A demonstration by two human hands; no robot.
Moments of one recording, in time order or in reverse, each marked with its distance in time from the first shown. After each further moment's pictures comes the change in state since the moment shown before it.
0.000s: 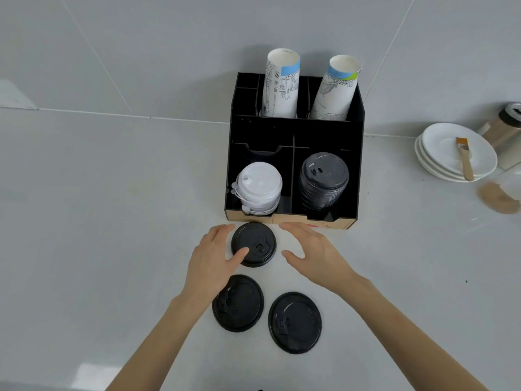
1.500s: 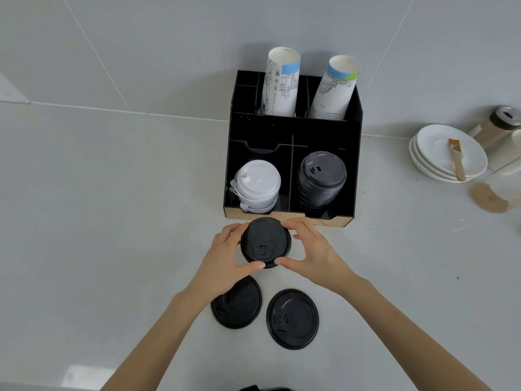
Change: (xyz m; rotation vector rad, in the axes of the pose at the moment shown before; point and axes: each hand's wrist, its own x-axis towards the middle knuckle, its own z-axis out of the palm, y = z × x) left_hand 0.001 0.001 0.008 -0.174 -0.219 0.136; right_hand -0.005 0.006 0.005 0.128 0.056 -0.062
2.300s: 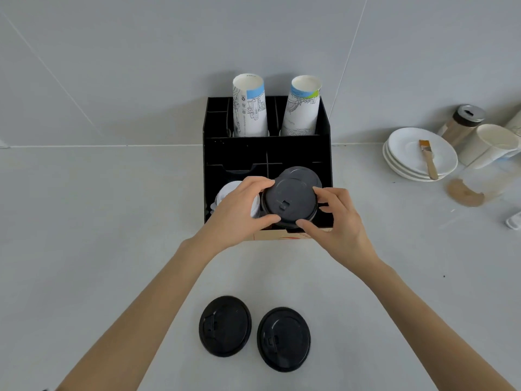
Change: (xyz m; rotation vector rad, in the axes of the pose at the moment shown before) left_hand 0.073 0.089 -0.034 0.128 0.041 0.368; right_hand 0.003 0.000 -0.073 0.023 0.469 0.060
